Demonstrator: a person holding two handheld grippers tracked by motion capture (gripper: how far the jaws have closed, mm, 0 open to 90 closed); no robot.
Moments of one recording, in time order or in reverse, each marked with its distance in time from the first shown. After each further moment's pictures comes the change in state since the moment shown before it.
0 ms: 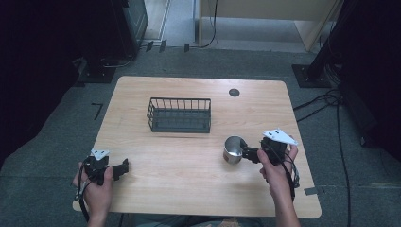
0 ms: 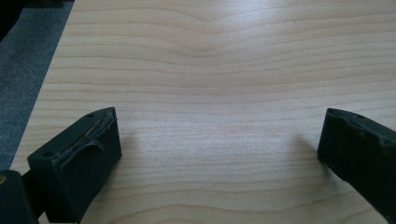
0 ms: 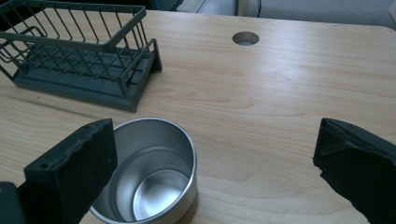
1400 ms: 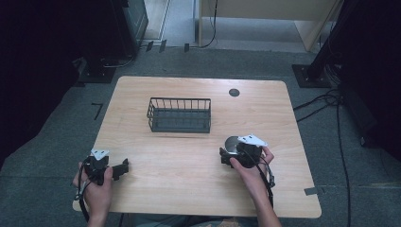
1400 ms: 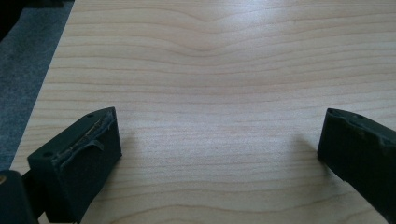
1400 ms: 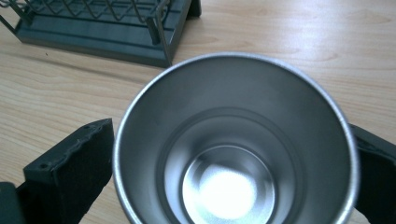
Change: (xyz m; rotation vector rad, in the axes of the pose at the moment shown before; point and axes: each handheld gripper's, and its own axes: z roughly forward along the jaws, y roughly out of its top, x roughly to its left) left arm 0.000 0.000 0.000 0.000 0.000 0.000; right arm 0.040 -0.036 0.056 0.128 0.061 0.020
